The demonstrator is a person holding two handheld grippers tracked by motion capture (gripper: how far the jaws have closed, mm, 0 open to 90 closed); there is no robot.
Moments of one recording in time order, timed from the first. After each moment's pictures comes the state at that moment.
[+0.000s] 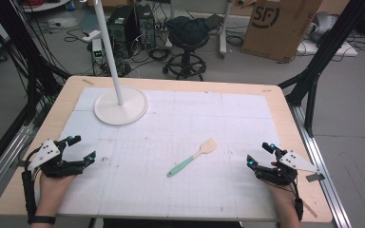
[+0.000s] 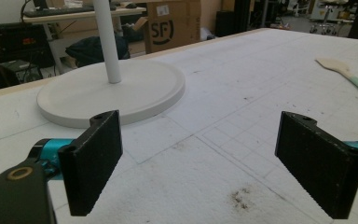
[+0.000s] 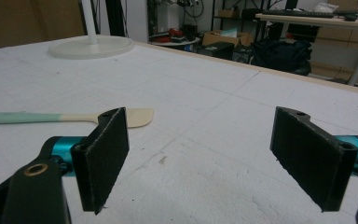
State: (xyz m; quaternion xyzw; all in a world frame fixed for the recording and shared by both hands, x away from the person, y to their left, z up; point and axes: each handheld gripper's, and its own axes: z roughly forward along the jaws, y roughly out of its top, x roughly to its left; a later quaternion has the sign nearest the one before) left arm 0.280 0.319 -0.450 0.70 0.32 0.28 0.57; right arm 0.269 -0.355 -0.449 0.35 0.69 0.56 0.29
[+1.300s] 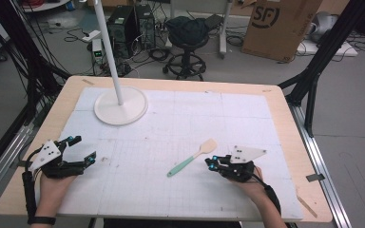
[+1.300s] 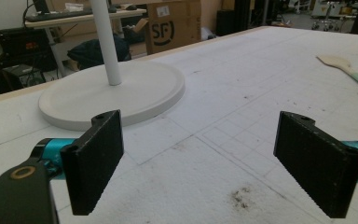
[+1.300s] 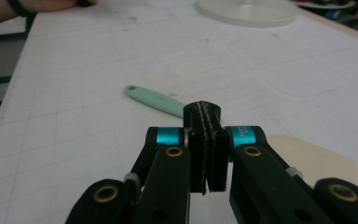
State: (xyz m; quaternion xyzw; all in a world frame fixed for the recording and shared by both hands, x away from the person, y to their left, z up) left arm 0.278 0.317 -0.450 0.71 0.31 0.29 0.57; right arm 0.290 -0.237 -0.435 0.15 0.83 0.53 0.11
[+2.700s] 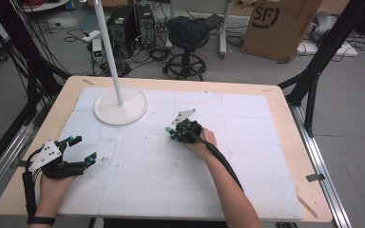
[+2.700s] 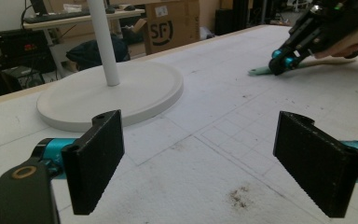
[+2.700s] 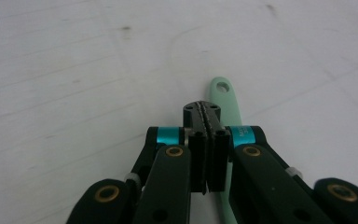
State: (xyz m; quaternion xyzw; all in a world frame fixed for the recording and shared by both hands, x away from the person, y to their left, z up) left arm 0.278 0.316 -0.450 0.71 0.30 0.29 0.57; right arm 0.421 -0.099 -0.442 0.21 0.90 0.36 0.14
